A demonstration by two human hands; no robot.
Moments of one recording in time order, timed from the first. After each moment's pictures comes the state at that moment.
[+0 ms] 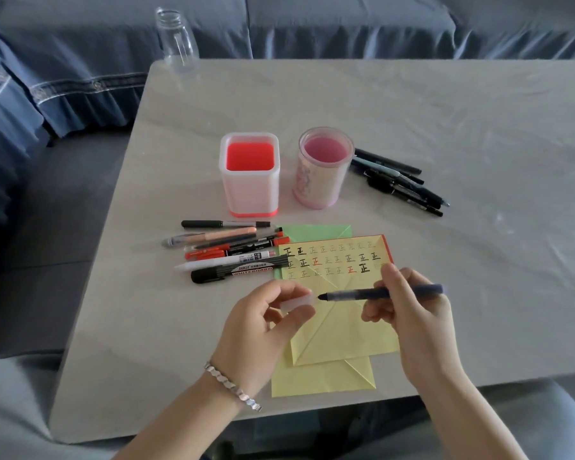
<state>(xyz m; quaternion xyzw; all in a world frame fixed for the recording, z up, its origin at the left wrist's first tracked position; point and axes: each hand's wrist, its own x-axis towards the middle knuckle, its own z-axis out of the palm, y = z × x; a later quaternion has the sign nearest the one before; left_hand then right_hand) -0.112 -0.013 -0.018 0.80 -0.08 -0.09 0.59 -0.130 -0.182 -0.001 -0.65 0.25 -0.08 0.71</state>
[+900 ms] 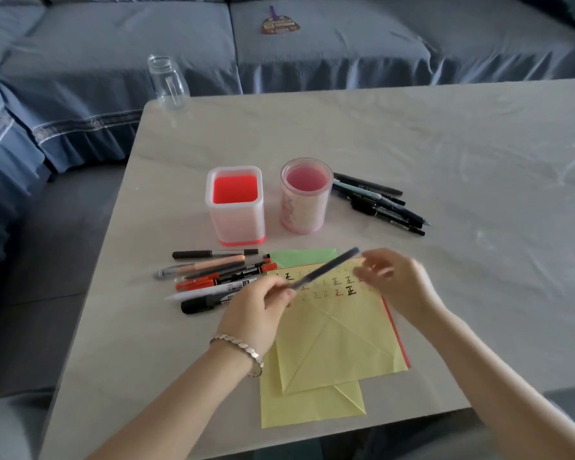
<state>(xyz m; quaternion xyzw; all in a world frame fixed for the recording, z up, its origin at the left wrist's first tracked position) -0.066 -0.033 -0.022 0.89 -0.07 -0.11 0.44 -0.064 -0.256 -0.042 -0.90 0.12 0.02 0.41</state>
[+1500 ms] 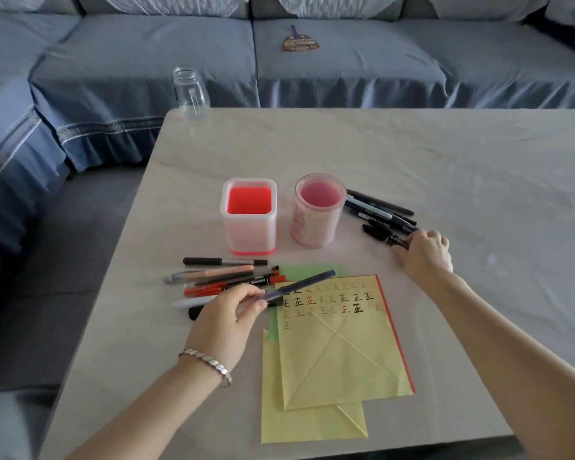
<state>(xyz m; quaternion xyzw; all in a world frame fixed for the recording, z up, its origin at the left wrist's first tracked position) -0.063 0.004 -0.031 0.91 -0.04 -0.02 0.40 0.016 -0.304 -0.056 -0.96 0.26 0.04 0.14</state>
